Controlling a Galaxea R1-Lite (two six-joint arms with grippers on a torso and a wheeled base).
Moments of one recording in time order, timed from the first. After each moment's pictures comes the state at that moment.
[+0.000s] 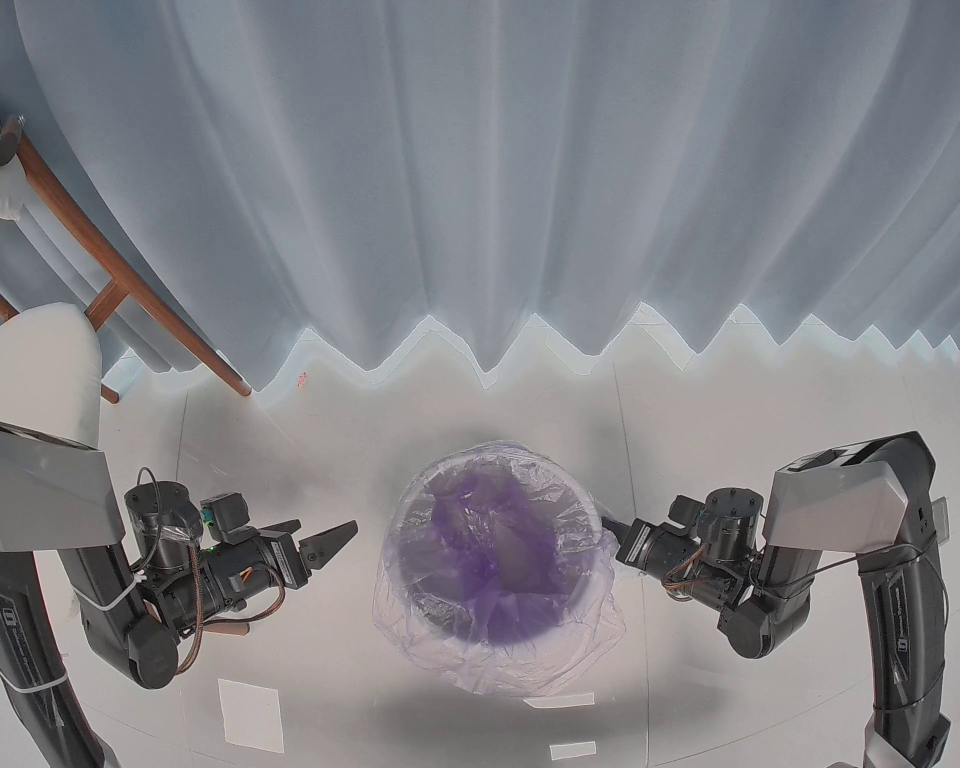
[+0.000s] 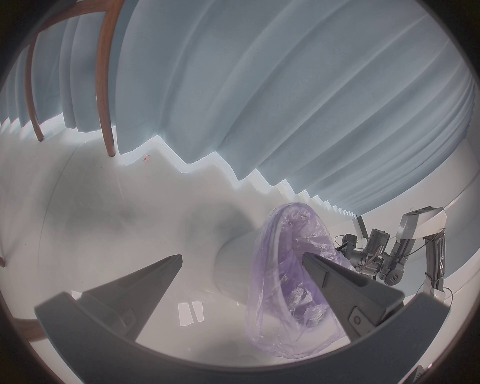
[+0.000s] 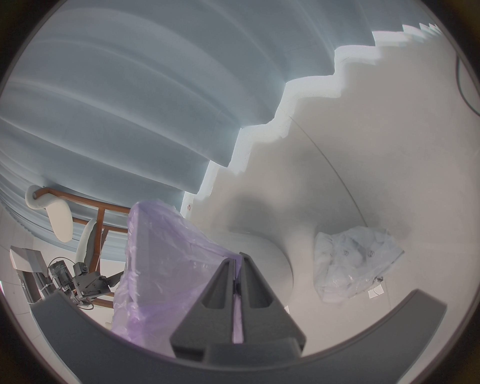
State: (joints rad) left arm -0.19 2.12 -0.27 -1.55 -0.36 -0.34; right arm 0.39 2.49 -0.69 -1.51 0.25 0.67
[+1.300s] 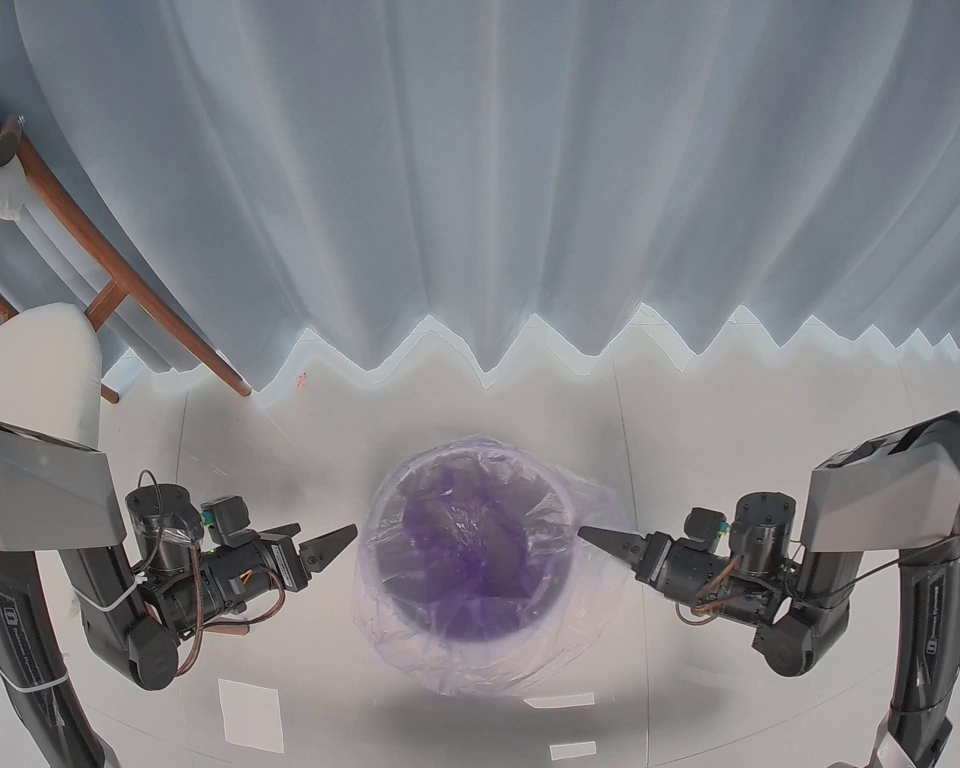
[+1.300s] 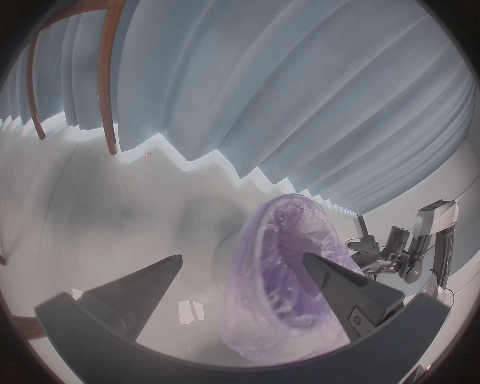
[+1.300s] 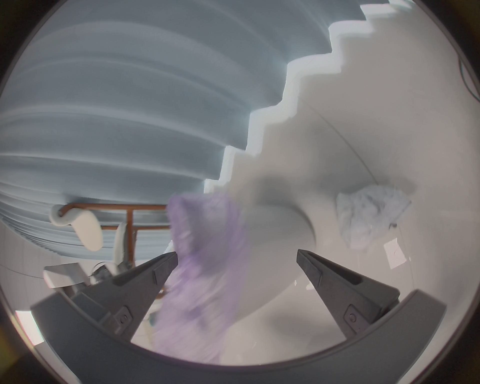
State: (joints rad) left arm -0.18 2.12 -0.26 -1.55 -0.36 -0.34; right arm 0.42 2.32 -0.46 -1.55 0.38 0.82
